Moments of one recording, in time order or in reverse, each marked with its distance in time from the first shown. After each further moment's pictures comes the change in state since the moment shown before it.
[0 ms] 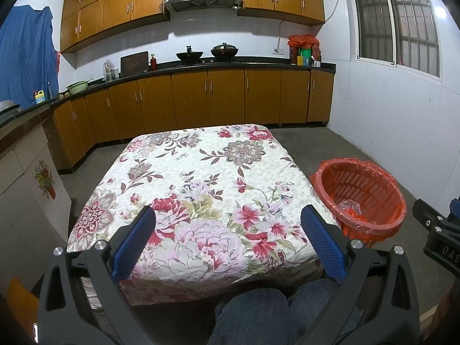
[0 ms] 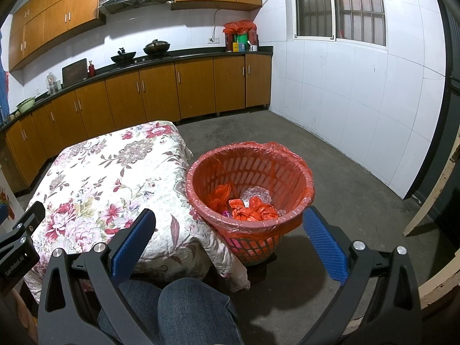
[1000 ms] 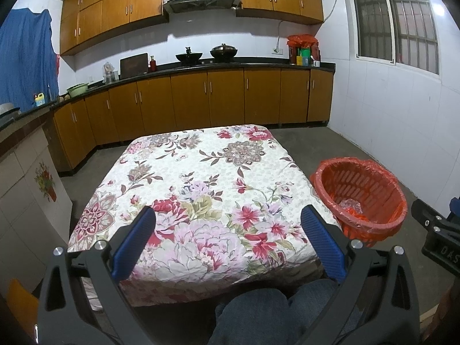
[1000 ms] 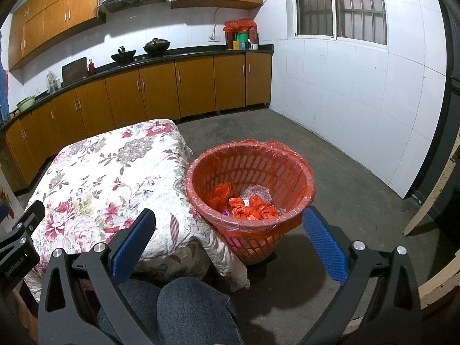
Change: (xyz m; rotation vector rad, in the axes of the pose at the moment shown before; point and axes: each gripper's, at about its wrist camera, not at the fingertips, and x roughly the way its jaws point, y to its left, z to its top) left arm -0.002 -0.005 -0.007 0.011 -0.008 0.006; right arm 0.001 -0.001 -0.001 0.000 0.004 0.000
